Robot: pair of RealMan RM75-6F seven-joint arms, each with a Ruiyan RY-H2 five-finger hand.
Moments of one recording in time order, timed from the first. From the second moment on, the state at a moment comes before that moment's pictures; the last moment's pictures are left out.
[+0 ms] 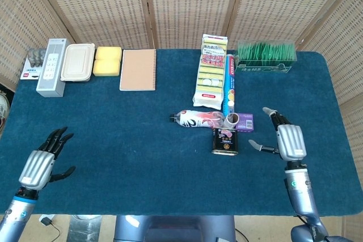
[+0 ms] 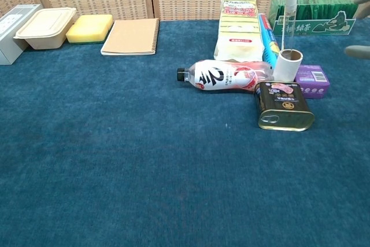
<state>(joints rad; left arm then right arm) -0.17 -1.34 0.02 -1.40 1.63 1.46 -0.12 0.33 -1.46 0.24 -1.49 -1.38 1.34 -0.08</state>
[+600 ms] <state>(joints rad) -0.18 -1.38 0.01 -1.36 1.60 1.44 -0.09 0.45 -1.55 0.28 -1.43 -1.34 1.27 -0.16</state>
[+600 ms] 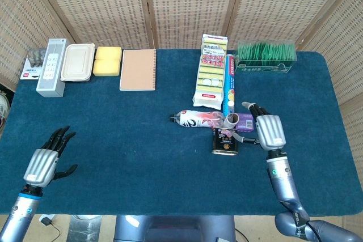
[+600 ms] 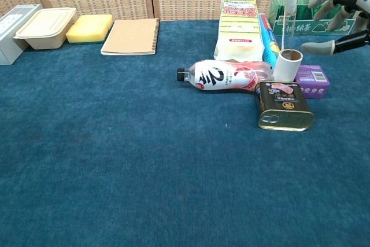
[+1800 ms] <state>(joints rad) -0.18 -1.36 0.01 -1.38 1.61 1.46 -0.10 0.57 -1.64 0.30 -1.29 -1.27 1.21 -0.21</state>
